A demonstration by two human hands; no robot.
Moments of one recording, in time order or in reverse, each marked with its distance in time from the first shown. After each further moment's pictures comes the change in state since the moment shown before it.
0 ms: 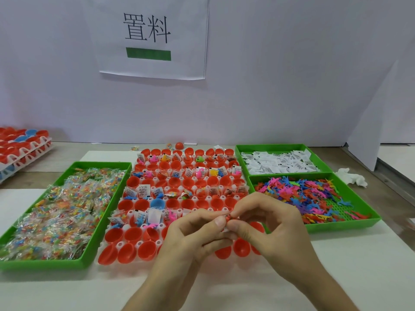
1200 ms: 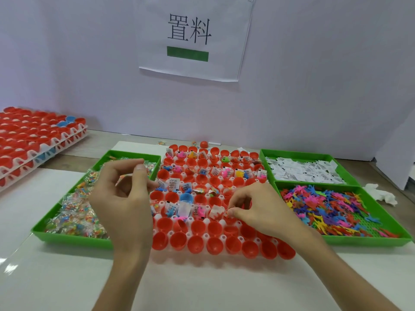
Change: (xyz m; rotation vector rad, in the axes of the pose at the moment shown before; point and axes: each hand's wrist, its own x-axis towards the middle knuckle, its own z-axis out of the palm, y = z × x) left_hand 0.002 0.059 -0.068 0.516 0.895 0.946; right_hand 0.067 0.033 0.034 -0.663 -0.428 0.191
